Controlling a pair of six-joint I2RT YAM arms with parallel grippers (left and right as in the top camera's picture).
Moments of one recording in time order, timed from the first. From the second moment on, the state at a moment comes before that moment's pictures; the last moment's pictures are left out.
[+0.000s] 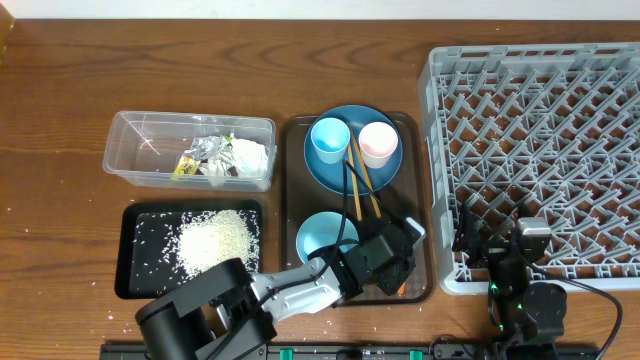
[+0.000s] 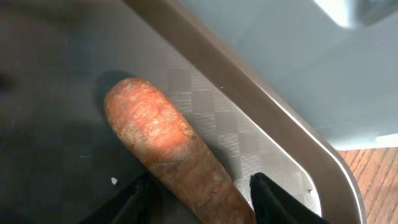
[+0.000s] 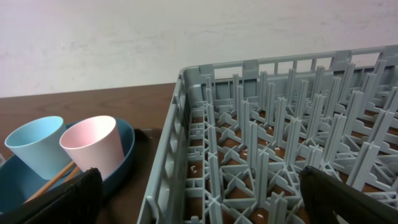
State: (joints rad) left arm -1.08 1.74 0.73 0.13 0.04 -0.36; right arm 0.09 0.02 0.01 -0.07 0.01 0.15
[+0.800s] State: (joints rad) left arm -1.08 1.71 0.74 0.02 -0.02 -0.30; right arm 0.09 0.02 0.01 -0.07 0.01 0.15
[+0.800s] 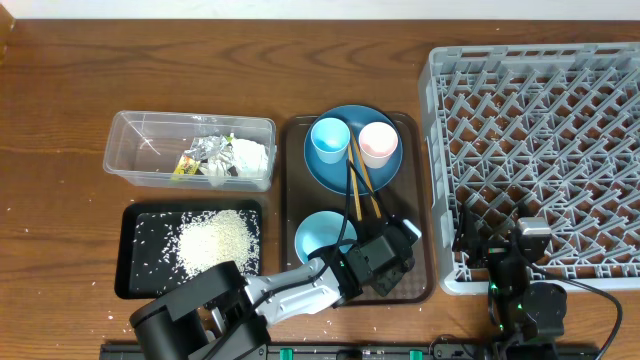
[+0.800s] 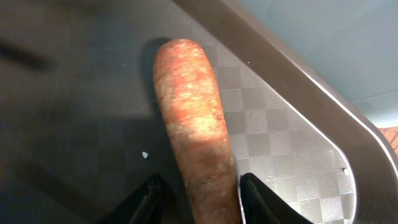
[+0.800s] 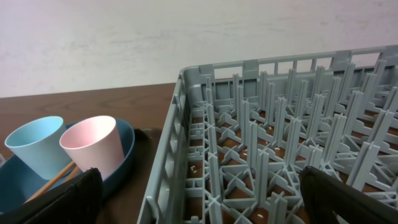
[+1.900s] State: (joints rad) left arm -1.06 1.27 0.74 -0.27 -0.36 -0.29; right arm 0.09 0.02 0.01 -0.07 0.01 0.15
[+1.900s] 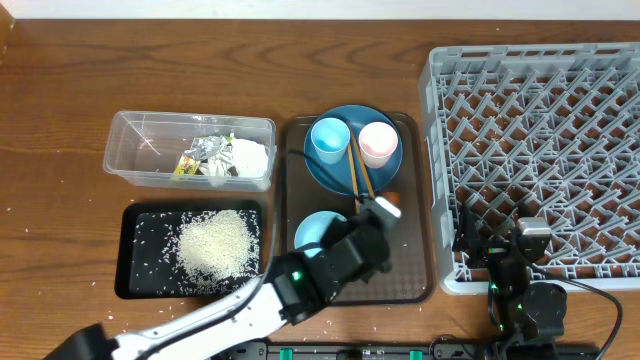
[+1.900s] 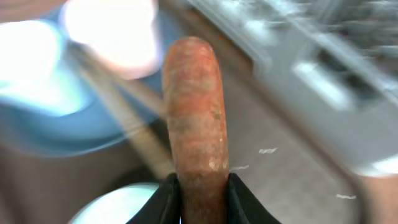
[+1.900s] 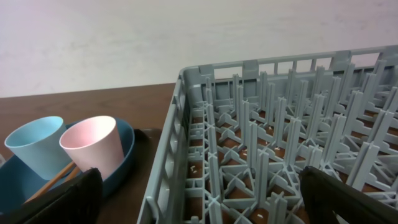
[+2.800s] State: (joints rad) left arm -0.56 1.12 0.62 -0.84 -0.55 -0.62; right arm 0.09 0.02 0.01 -0.07 0.01 0.15
